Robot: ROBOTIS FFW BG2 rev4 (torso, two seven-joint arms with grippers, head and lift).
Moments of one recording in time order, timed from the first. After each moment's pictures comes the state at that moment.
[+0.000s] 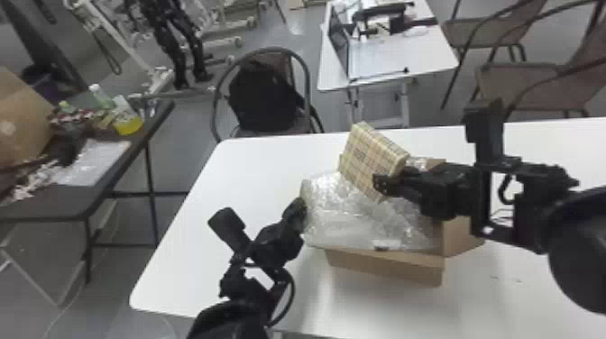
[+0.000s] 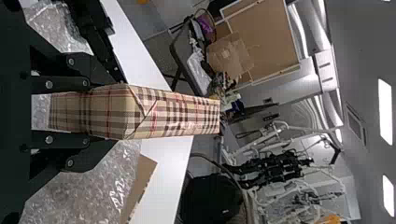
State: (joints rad) left arm 0.17 0.00 0.20 -1.63 0.48 0.13 -0.31; right arm -0.25 -0.06 0.35 -1.70 -0.30 0.74 0.63
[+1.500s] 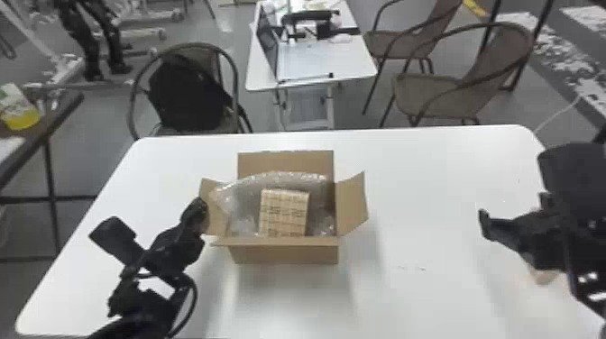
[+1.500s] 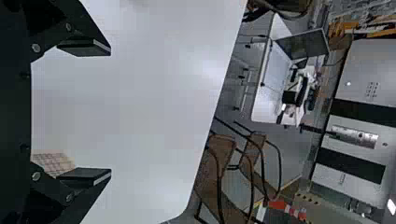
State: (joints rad) left arm 0.17 0.00 0.27 -1.61 0.50 0.08 -0.32; right arm 0.21 -0.05 0.06 -2.32 0.48 1.03 0.42
